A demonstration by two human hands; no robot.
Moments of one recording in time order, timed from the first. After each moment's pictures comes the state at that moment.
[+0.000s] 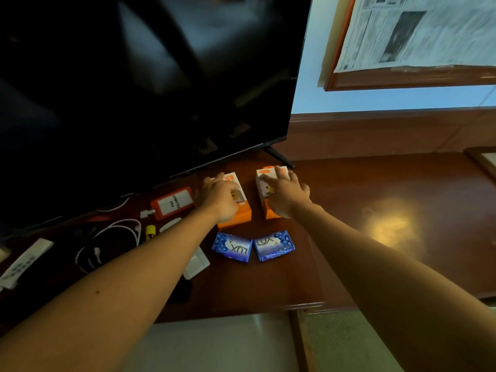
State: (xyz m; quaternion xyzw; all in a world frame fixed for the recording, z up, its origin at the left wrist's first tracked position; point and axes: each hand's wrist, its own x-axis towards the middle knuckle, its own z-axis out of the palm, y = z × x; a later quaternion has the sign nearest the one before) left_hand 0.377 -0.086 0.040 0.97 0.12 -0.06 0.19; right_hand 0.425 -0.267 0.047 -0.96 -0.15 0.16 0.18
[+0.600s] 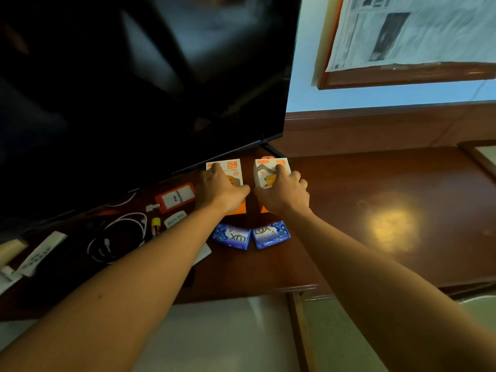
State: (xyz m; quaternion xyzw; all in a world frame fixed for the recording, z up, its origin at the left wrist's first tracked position) left_hand 0.354 -0.113 0.068 0.93 0.26 0.04 0.26; right_hand 0.379 -0.264 0.065 -0.96 -0.01 0.06 0.26
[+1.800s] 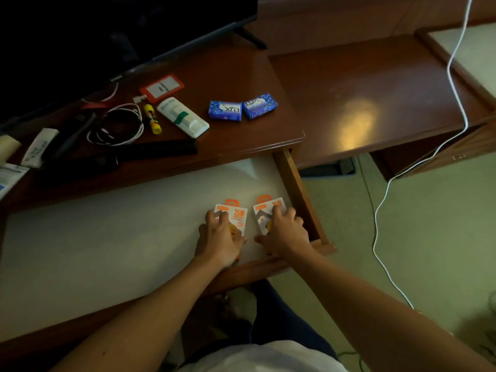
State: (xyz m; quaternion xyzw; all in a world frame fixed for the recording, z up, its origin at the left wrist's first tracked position) left_hand -0.018 -0.122 -0.069 0.95 0.11 -0.19 0.22; right_hand 0.004 -0.287 -0.062 -0.95 0.07 0.26 0.14
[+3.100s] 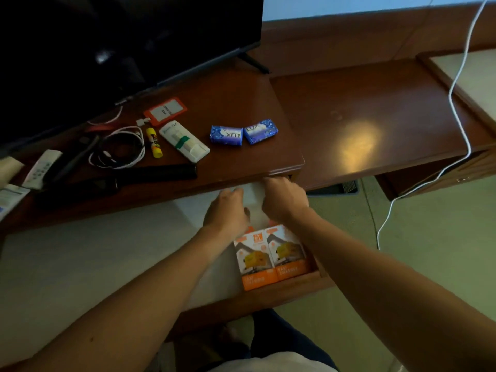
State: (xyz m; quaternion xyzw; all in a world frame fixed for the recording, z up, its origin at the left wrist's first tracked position) left_hand 0.086 -0.144 -0.002 0.97 0.04 -0.13 0.22; right_hand 0.121 -0.286 0.022 -0.98 -0.09 0.15 0.12
